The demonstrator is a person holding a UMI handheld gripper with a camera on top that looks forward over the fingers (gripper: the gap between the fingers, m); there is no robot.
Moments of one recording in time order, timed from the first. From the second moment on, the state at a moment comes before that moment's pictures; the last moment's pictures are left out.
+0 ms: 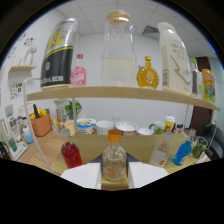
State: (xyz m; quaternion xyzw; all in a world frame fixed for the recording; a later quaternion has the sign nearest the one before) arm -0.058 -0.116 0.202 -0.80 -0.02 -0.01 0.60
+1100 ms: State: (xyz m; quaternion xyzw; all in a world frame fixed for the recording) arm -0.072 -0.218 0.139 -0.71 0.32 0.38 0.51
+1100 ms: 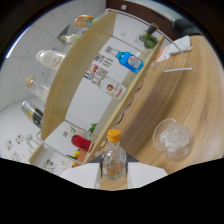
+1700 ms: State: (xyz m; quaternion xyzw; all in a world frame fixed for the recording) arm -0.059 -0.206 0.140 -0.49 0.54 0.59 0.35
